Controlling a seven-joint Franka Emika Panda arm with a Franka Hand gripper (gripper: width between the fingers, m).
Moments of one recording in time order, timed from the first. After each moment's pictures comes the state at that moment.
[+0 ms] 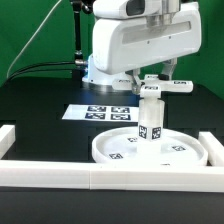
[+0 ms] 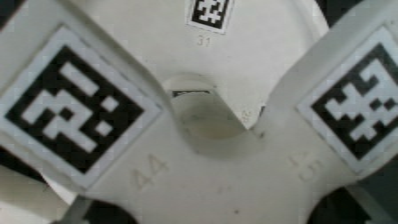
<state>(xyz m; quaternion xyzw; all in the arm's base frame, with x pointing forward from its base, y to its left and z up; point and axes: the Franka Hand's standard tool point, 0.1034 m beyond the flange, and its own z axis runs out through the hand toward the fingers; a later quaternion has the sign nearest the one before) 0.557 0.035 0.113 -0.95 -0.29 0.02 0.06</state>
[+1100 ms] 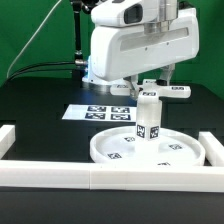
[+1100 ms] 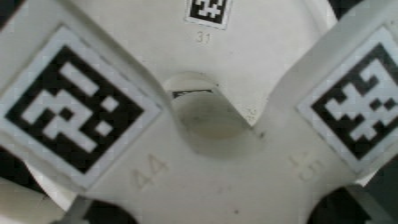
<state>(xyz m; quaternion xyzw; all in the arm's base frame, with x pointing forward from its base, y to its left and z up) 0.557 0.032 0.107 -0.95 -0.30 0.02 0.06</state>
